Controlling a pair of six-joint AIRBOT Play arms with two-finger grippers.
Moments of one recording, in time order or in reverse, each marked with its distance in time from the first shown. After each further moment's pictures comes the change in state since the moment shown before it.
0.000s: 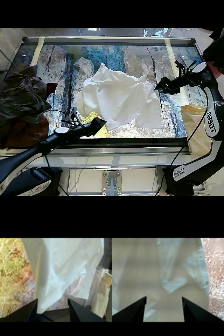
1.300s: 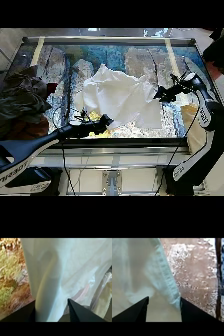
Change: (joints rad) left arm -0.042 -0.264 0.162 0.013 -0.028 -0.080; right arm -0.032 -0.192 0.000 -0.018 -0.016 0.018
